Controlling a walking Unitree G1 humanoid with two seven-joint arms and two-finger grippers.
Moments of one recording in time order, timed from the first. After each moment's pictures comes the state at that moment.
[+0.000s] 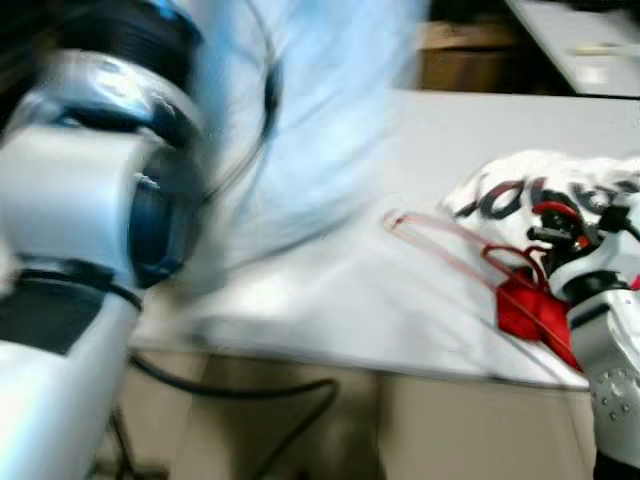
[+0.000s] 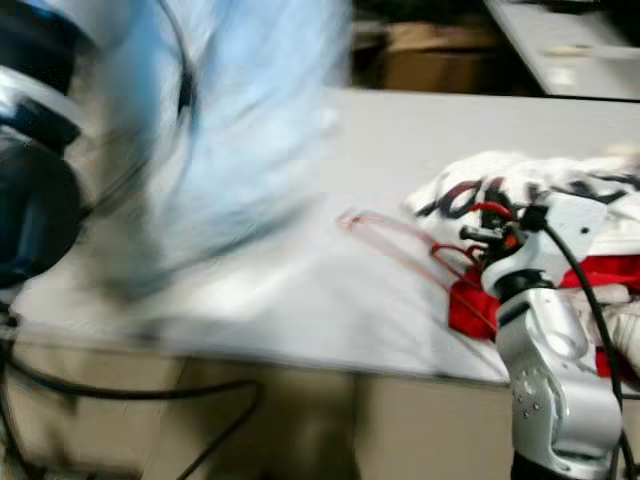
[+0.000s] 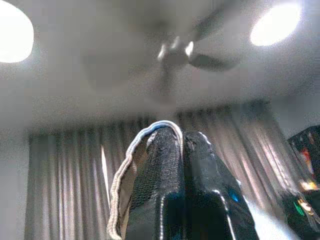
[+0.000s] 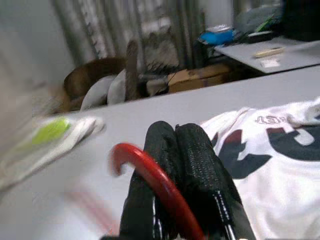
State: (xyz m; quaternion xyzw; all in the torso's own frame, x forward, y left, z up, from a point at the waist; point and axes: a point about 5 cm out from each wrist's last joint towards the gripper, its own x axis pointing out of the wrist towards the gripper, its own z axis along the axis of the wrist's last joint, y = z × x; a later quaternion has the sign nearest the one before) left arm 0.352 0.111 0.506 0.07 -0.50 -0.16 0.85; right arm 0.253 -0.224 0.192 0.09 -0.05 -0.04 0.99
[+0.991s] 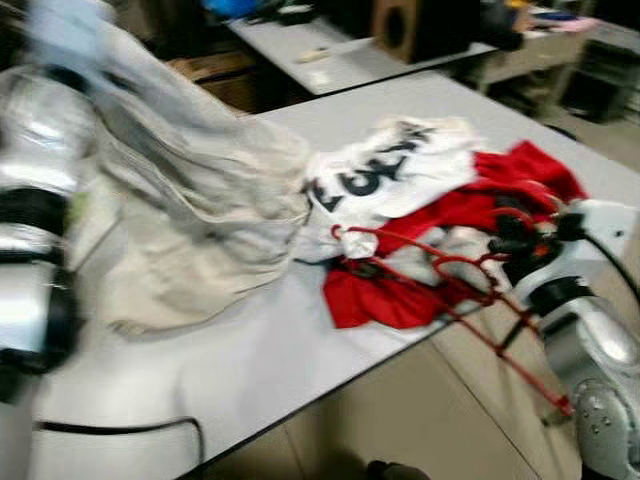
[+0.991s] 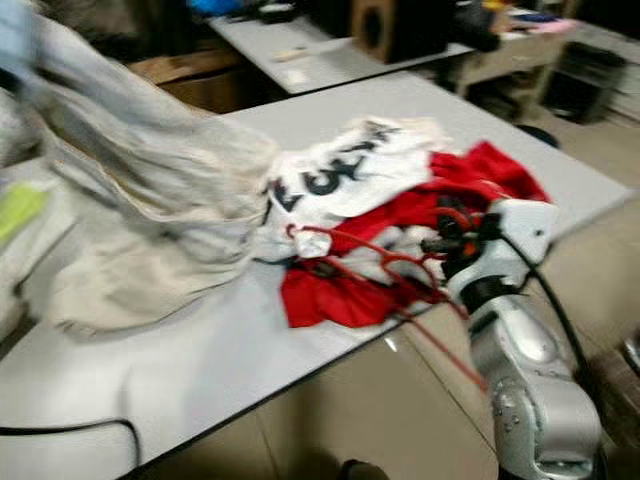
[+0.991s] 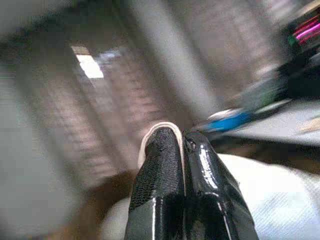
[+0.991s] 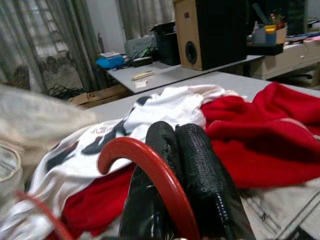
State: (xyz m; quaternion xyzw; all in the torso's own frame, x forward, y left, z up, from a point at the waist) left arm 0.385 0.305 0.327 0.31 -0.16 0.18 0.92; right arm 0.251 -0.189 0.186 0.08 -0.02 0.07 0.99
